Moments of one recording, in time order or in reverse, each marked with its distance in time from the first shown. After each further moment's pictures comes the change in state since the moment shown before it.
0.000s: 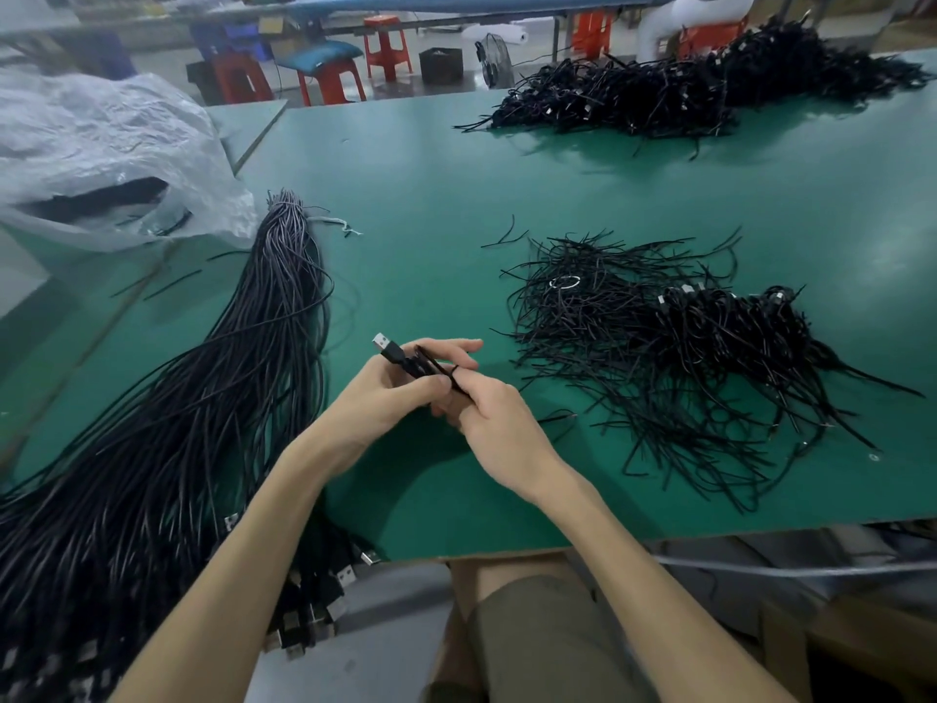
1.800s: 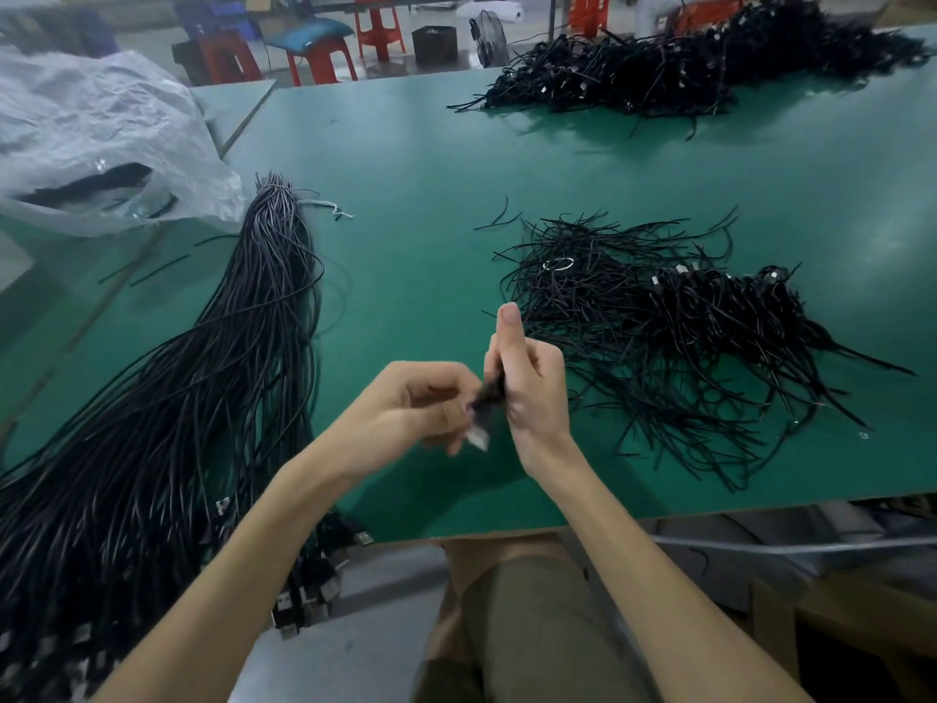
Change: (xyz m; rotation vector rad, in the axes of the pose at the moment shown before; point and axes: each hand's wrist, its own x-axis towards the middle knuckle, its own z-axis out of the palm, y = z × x) left_hand -0.026 0.036 0.040 0.078 -0.140 -0.016; right_hand -0.005 -0.006 -0.015 0.580 0.409 -0.087
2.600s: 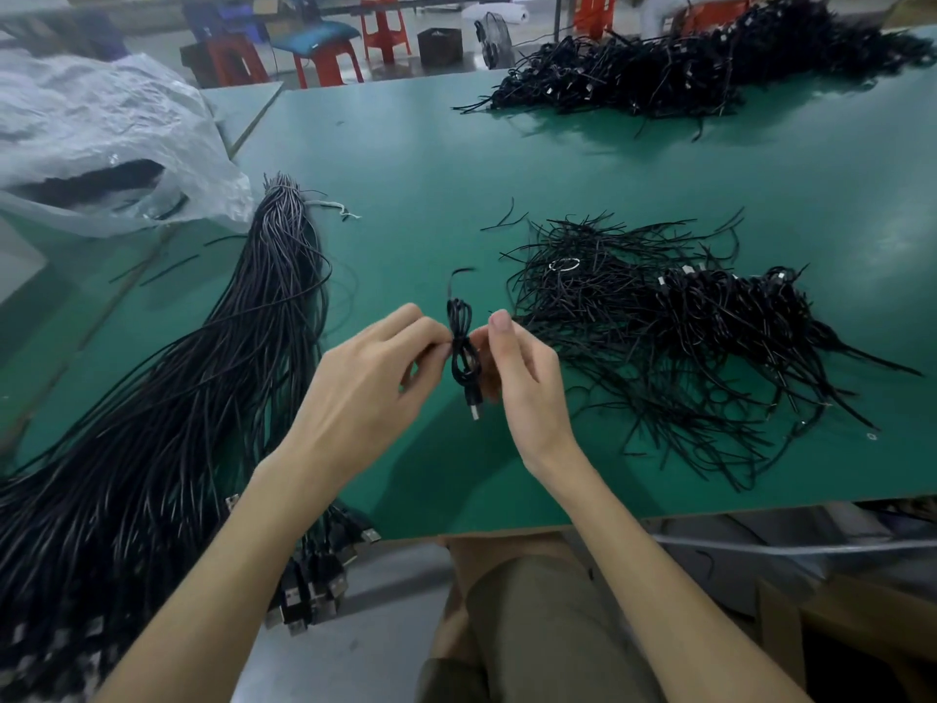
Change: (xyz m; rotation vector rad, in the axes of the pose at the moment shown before) left_hand -0.005 0.013 -0.014 0.991 0.464 0.374; right_hand -0.006 -0.005 0.002 -0.129 -0.088 -0.006
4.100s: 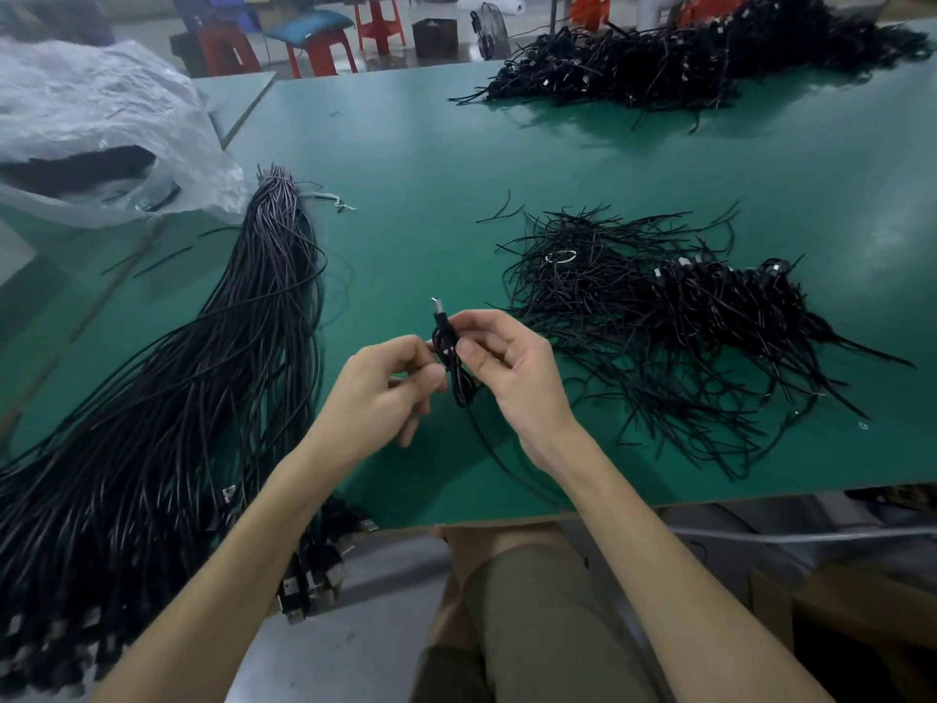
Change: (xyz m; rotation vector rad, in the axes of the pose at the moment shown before) left_hand -0.014 -0.015 0.021 -0.586 -0.219 -0.521; right_hand 0.008 0.011 -0.004 0.133 -0.172 0.024
